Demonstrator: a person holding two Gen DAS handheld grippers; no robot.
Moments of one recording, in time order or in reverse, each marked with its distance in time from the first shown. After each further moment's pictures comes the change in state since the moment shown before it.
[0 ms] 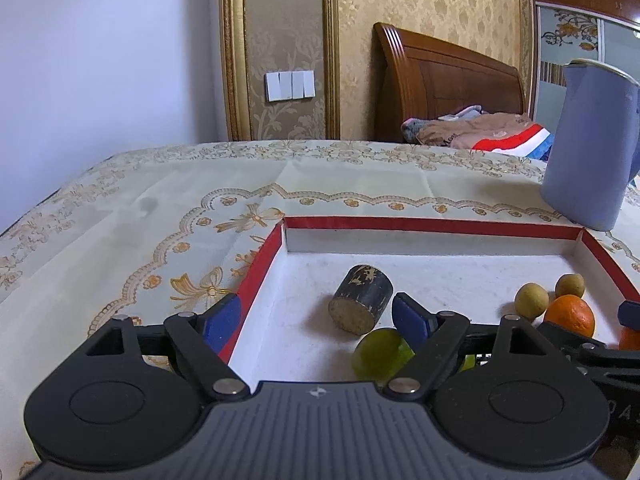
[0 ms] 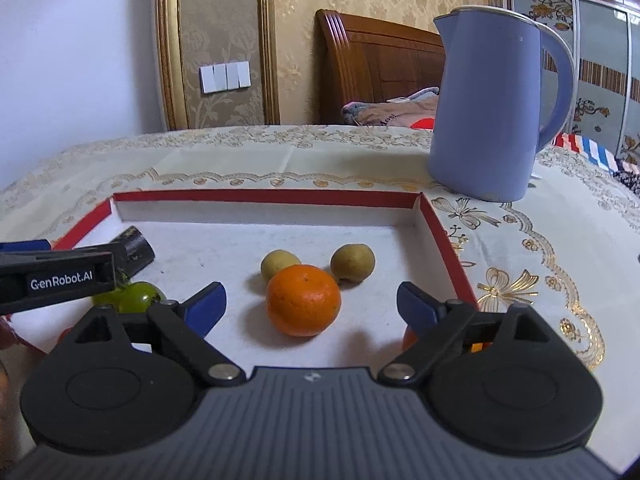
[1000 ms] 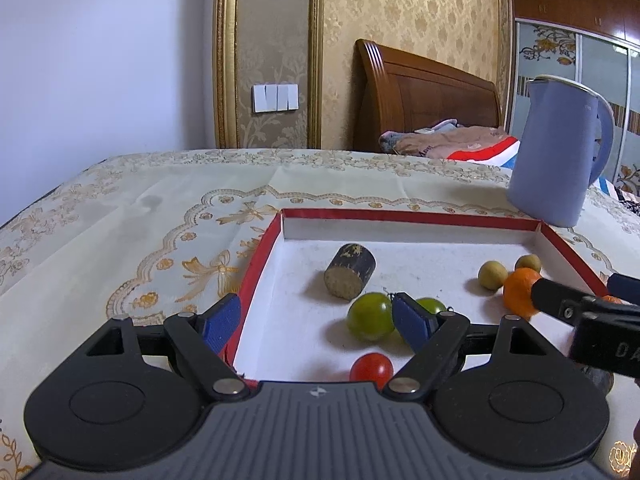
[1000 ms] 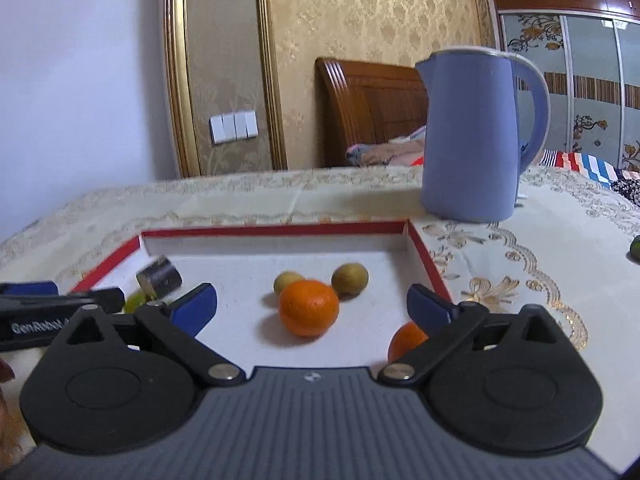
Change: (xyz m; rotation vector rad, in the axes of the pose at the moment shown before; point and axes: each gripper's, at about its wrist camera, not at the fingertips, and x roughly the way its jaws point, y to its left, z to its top) left arm -0.042 0.016 -0.021 -0.007 -0.033 -0.080; right arm -0.040 -0.005 -0.015 0.028 -0.131 0.018
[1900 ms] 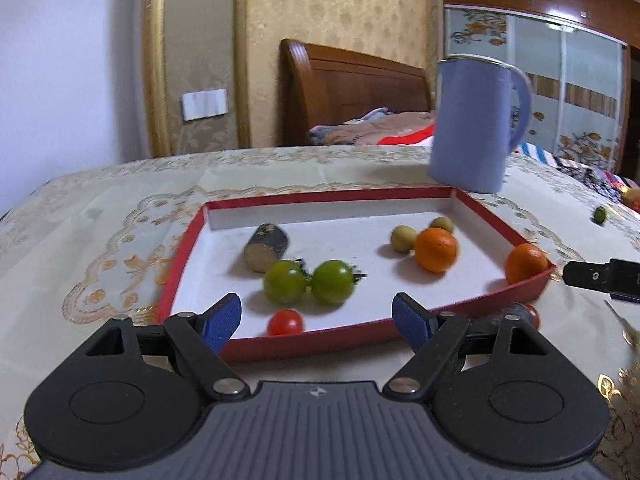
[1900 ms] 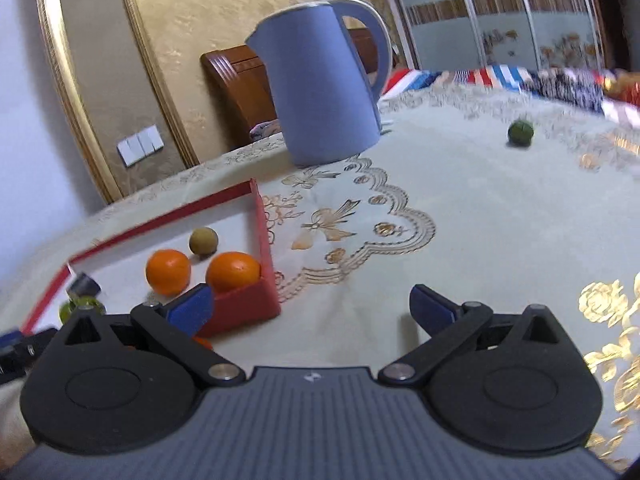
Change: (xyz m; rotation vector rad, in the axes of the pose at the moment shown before) left arm -0.035 -0.030 -0.022 0.136 -0.012 -0.186; right arm -0.059 -0.099 -0.037 0.259 0.062 -0.165
